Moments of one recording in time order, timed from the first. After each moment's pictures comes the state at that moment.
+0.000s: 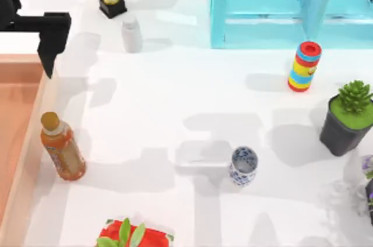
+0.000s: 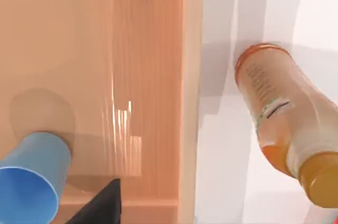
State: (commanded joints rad) left arm -0.18 1.83 1.80 -1.58 -0.01 -0.15; right arm 0.00 0.00 0.00 0.00 0.00 0.00
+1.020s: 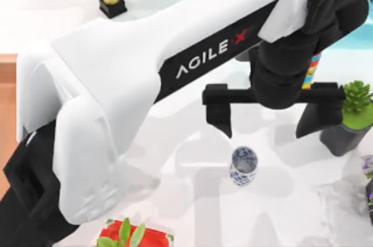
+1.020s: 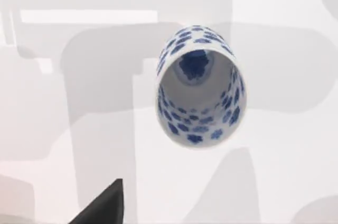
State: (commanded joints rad) left arm -0.95 2.41 2.41 -1.57 0.01 -0.92; right arm 0.00 0.00 0.00 0.00 0.00 0.00
